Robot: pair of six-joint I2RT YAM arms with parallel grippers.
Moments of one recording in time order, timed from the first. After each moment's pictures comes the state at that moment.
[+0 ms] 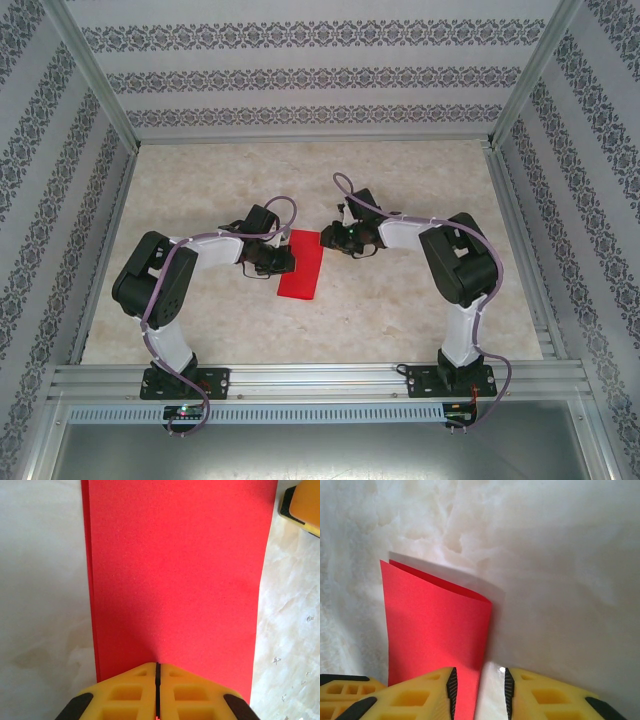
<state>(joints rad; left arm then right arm) -0.42 1.78 0.92 -0.30 0.45 -0.46 0.48 1.95 1.10 -0.13 -0.46 0.68</state>
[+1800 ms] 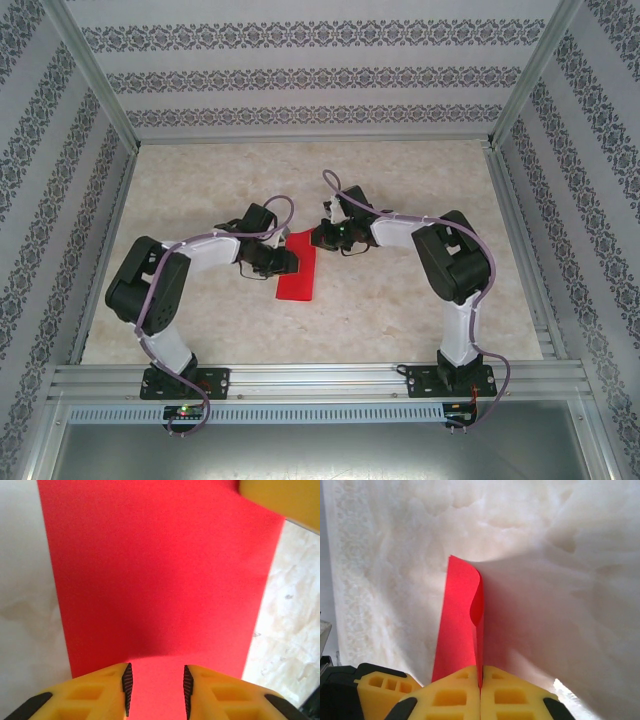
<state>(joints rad) -0.42 1.71 0.94 -0.40 0.50 -0.47 0.51 1.98 1.15 -0.07 -0.60 0.68</state>
